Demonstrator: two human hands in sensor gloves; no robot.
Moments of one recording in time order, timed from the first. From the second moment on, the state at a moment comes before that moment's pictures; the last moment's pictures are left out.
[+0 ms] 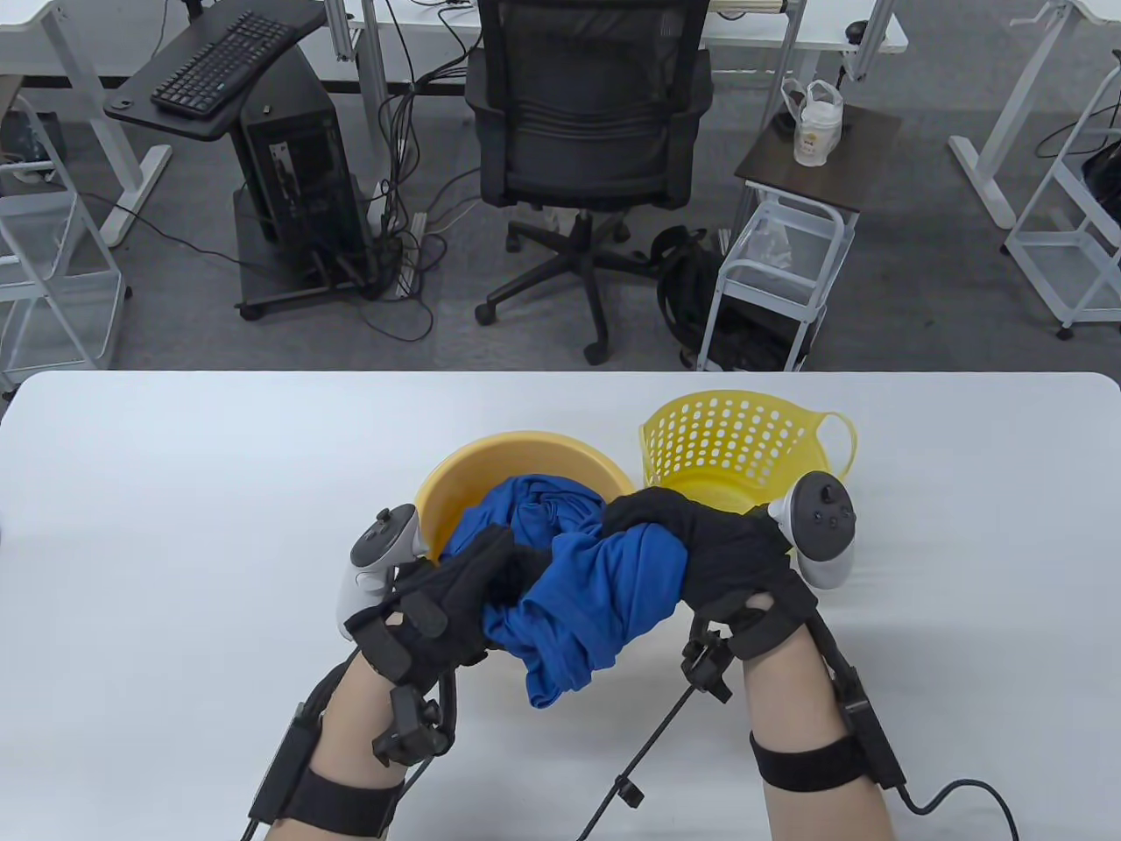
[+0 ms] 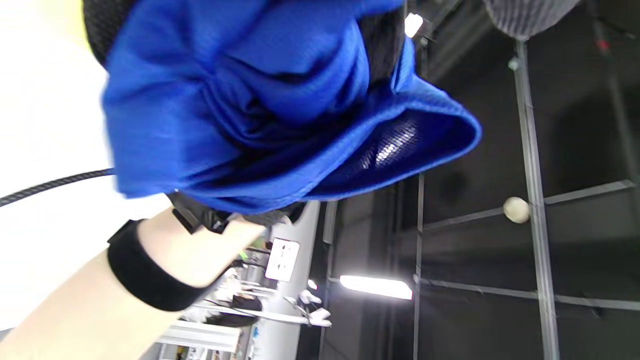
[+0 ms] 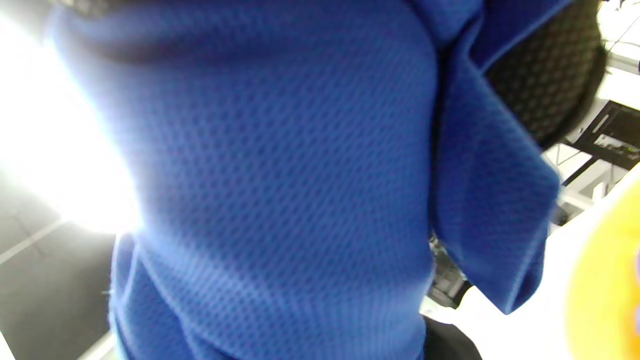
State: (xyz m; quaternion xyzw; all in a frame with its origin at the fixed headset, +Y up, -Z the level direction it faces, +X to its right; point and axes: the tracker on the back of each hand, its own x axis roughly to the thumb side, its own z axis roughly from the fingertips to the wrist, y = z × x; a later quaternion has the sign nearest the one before) left_hand -0.135 -0.648 -0.326 -0.34 -0.28 0.71 0.55; right_hand 0.137 -0.588 -0.355 0.40 0.02 0.72 0.56
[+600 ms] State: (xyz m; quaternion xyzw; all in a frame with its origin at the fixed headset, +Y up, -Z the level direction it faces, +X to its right) left_hand -0.088 -0.614 -0.294 0.07 -0.28 0.25 0.92; right_hand 0.135 -0.589 -0.350 0.25 -0.04 0.81 0.52
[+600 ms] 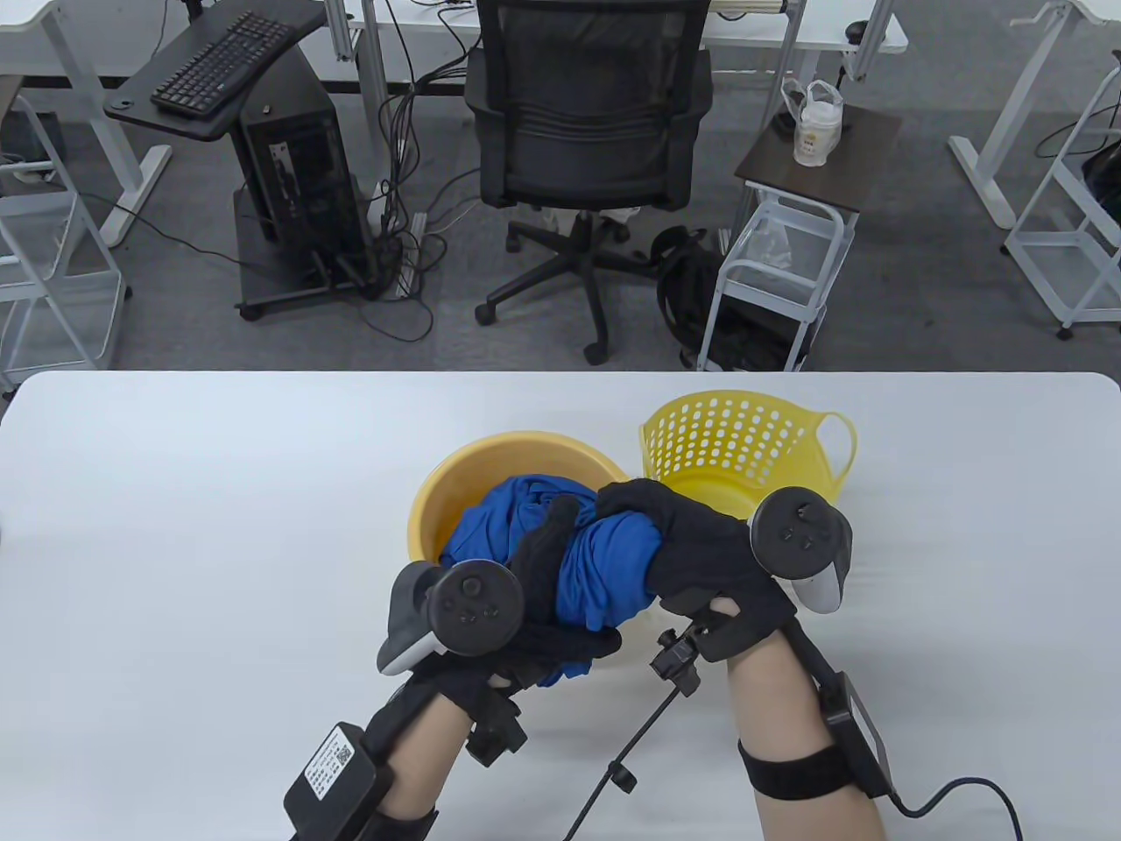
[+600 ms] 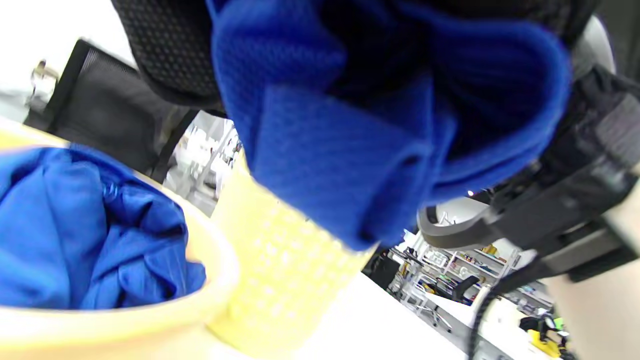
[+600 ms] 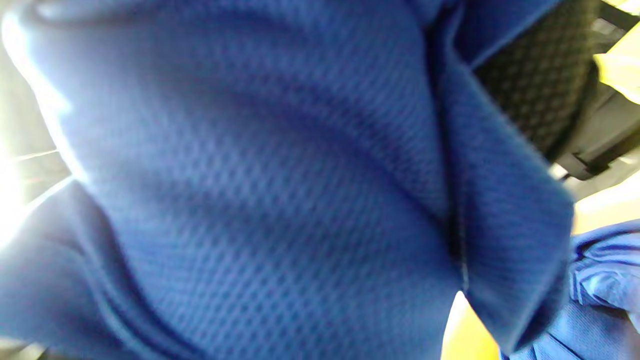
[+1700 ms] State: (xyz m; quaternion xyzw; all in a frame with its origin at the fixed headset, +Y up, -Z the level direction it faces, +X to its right) left_hand -0.156 -0.641 -0.326 -0.26 -0.24 0.74 0.57; right_hand 0.058 -0.592 -0.295 0.36 -0.38 0.85 0.05
